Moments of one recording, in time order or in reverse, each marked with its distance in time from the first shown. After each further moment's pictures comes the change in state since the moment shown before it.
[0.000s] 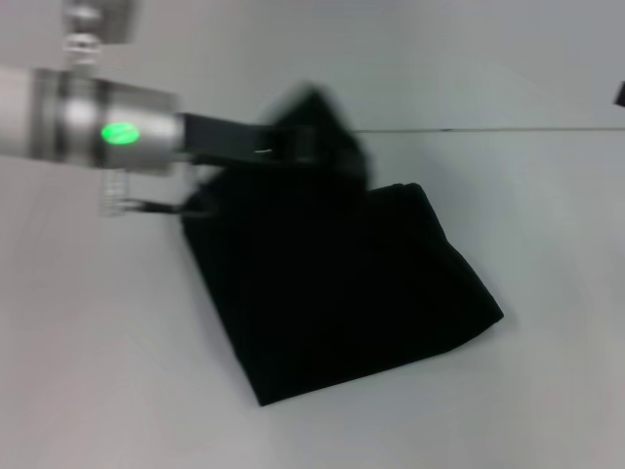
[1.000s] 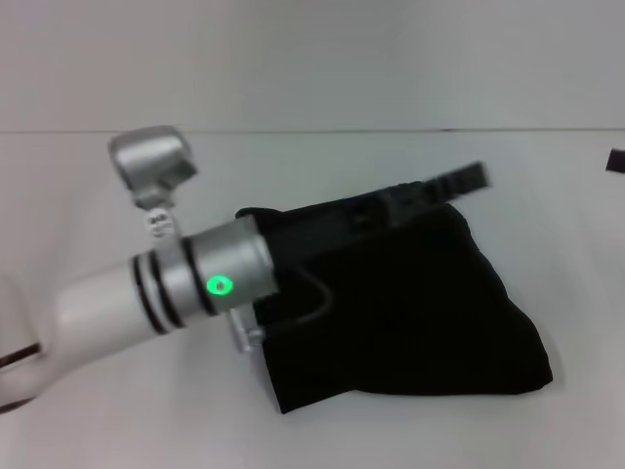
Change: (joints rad) left arm 0.144 -0.101 -0.150 -0.567 -0.355 -0.123 0.664; right arm 0.014 -0.041 -0.039 0.010 -0.203 0.004 0.197
